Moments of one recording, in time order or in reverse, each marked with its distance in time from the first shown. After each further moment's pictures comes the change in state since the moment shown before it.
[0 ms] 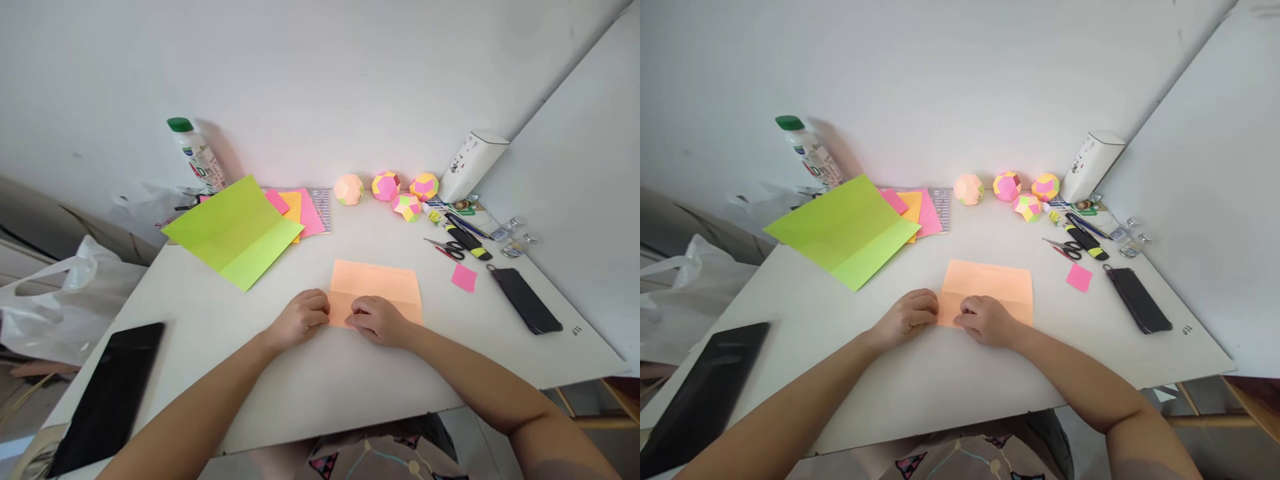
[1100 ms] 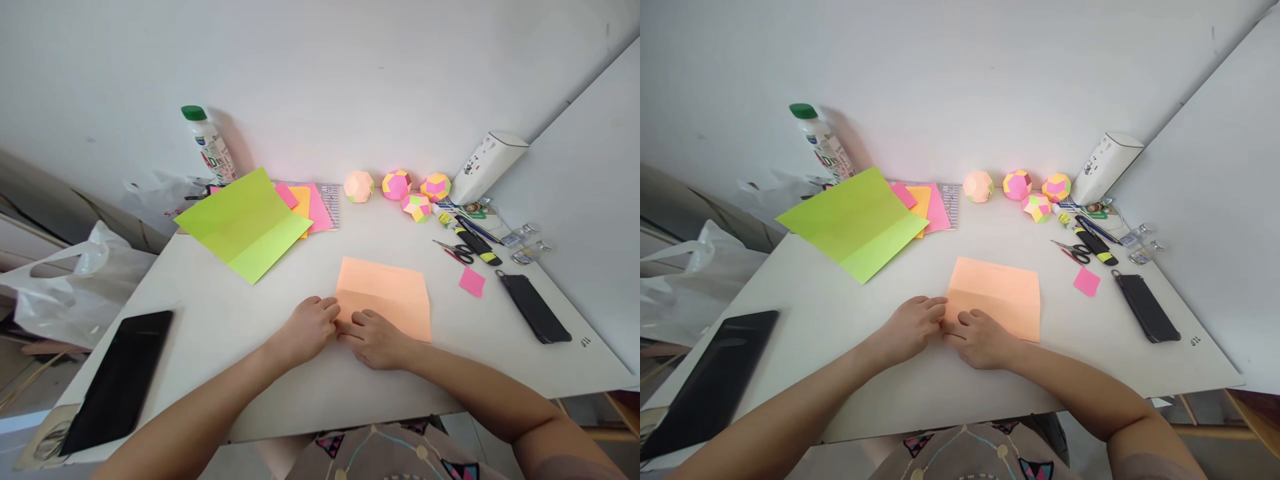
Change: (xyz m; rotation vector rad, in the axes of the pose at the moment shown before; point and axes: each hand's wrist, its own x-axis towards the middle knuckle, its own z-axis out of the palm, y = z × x) left_hand 0.002 0.028 -0.009 0.299 -0.310 -0.033; right_hand 0.008 -0.032 -0.001 -0.149 -0.225 -0.147
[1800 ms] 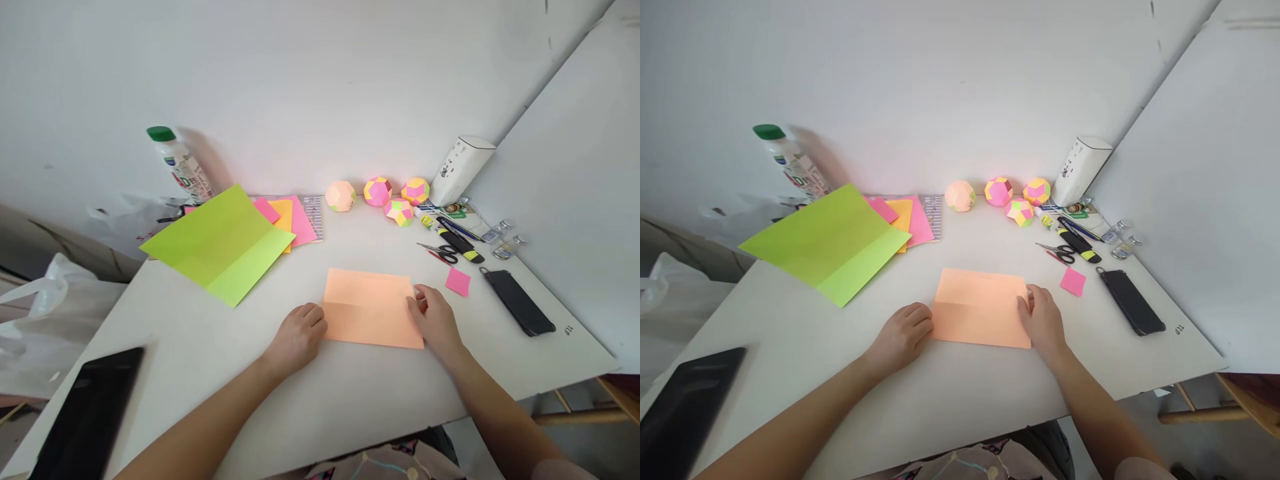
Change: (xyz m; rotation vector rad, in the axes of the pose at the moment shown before) left_hand 0.006 -0.007 0.023 0.017 0.236 -0.130; right_hand -0.083 0.044 -0.024 0.162 0.327 1.336
